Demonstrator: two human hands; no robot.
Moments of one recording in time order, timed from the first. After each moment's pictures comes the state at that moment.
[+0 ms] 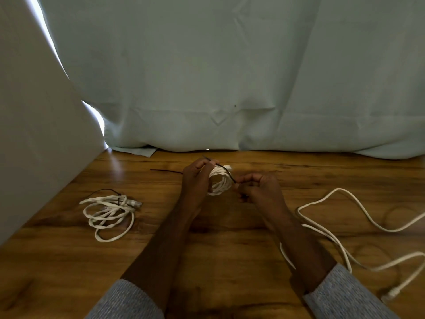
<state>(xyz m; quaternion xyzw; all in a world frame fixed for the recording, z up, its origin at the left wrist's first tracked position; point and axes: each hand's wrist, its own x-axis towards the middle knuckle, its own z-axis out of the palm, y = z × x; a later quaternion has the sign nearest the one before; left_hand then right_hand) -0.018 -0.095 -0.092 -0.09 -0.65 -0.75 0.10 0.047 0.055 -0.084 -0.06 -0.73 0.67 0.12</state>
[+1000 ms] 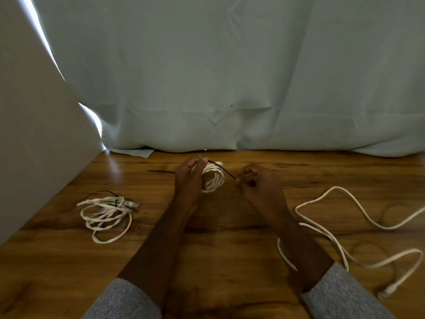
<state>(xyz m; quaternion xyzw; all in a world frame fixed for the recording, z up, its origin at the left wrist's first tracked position) -0.027 -0.096 -0.093 -0.04 -0.62 -0.77 0.12 0.043 0.064 -0.085 0.00 -0.86 0.45 0.25</state>
